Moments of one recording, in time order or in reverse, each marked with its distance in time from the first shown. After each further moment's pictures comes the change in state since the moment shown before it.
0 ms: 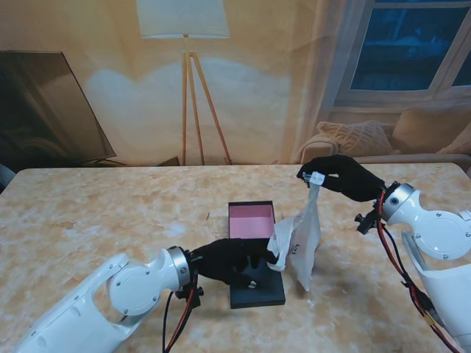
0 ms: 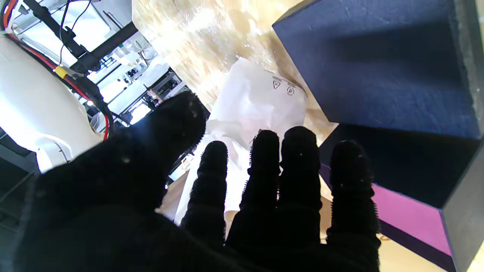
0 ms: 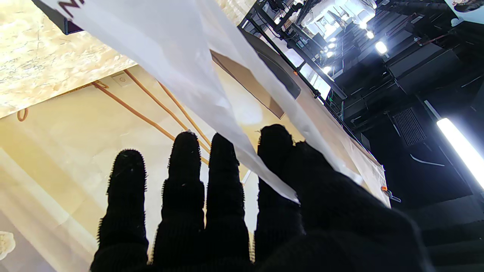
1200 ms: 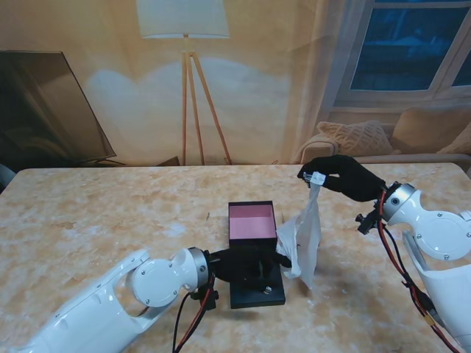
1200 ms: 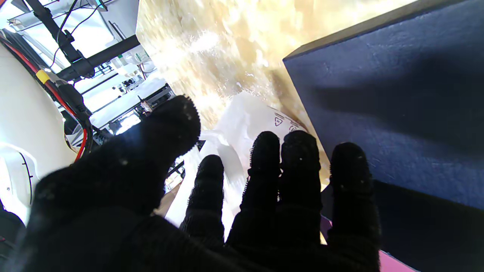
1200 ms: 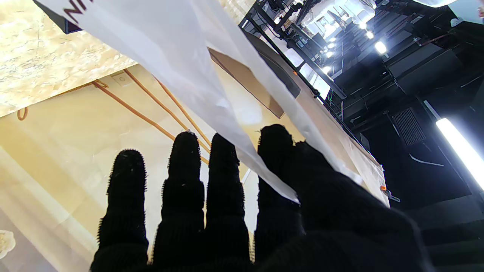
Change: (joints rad) left arm -0.125 -0.019 0.157 0.067 -0.107 0.141 -0.030; right arm -0.002 0.000 0.004 -0.001 0.001 -0.004 0.002; left_hand -0.021 0.043 -0.038 0.000 -0.086 -0.034 -0.060 -0.123 -0.002 0.003 0.015 0.051 -0.009 -0.001 0.050 0.026 -0.013 0.000 0.000 0.000; right_hand 0.000 0.000 0.000 0.000 0.000 0.000 0.000 0.000 0.000 0.000 0.000 0.000 0.000 0.001 0.000 0.000 0.000 0.000 0.000 0.000
